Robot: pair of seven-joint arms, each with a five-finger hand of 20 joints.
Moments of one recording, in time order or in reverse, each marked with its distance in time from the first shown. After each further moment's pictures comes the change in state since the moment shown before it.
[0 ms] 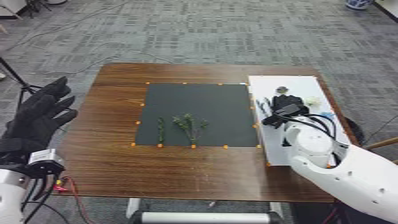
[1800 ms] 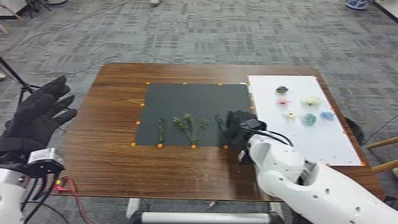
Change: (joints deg) left arm -0.3 -0.3 0.0 -0.2 0.0 0.1 -0.2; right arm -11.3 -10.8 7.8 -9.3 6.6 -1.4 -5.1
